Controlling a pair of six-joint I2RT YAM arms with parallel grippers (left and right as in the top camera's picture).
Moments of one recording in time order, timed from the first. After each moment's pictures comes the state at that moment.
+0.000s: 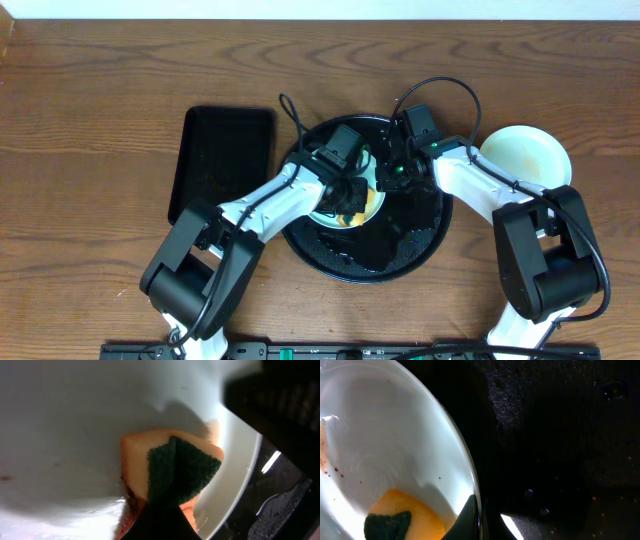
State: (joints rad) left arm -0.63 1.88 1.15 -0.53 0.26 -0.53; right arm 0.37 1.90 1.11 -0.47 -0.26 0.33
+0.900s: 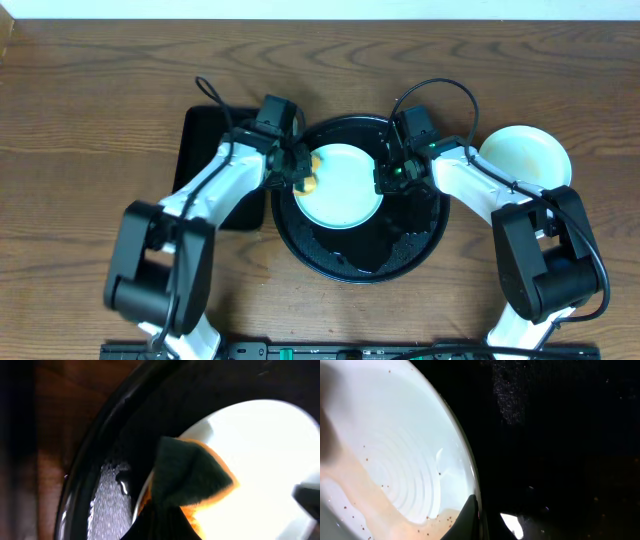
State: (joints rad) left arm -0.33 1.80 1.14 -0.56 0.21 -0.48; right arm 0.38 1.90 1.12 -0.49 -0.27 0.33
